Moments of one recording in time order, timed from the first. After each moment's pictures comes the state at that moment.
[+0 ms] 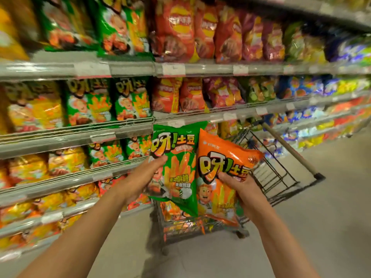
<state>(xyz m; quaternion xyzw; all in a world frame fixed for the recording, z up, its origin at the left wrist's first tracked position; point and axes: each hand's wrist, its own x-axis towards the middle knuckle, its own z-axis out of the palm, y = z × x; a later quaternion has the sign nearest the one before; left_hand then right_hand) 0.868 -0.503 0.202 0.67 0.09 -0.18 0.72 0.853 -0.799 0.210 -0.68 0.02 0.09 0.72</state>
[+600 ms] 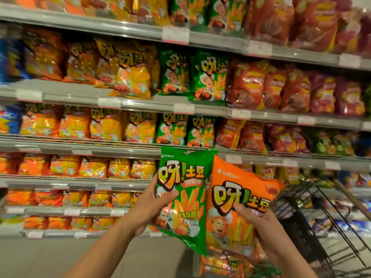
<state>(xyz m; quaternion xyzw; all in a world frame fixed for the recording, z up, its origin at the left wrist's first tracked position) 0.717 -0.417 0.240 0.63 0.11 0.02 0.77 0.804 -0.715 0.251 -0.66 -0.09 0.21 0.71</state>
